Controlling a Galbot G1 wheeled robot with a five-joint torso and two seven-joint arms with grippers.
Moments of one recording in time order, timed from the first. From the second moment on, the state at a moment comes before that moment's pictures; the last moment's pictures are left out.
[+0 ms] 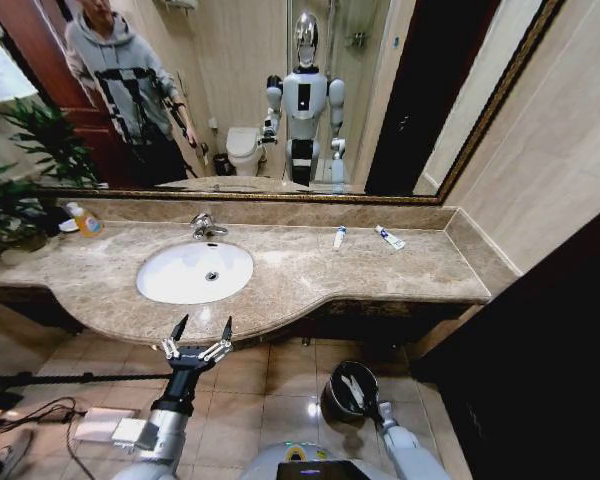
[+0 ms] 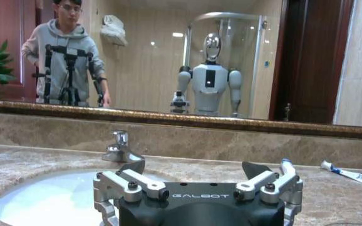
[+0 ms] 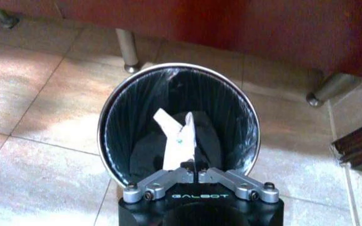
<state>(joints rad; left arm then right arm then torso) 1.93 -1.44 -0.60 -2.42 -0.21 -0.08 0.08 -1.03 1.41 0.55 0.49 -0.07 0.18 -0.16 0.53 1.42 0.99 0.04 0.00</state>
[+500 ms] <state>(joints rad) 1.93 -1.44 -0.60 -2.42 -0.21 -0.08 0.08 -1.03 1.41 0.55 0.47 -0.08 0.18 -0.17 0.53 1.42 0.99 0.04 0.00</state>
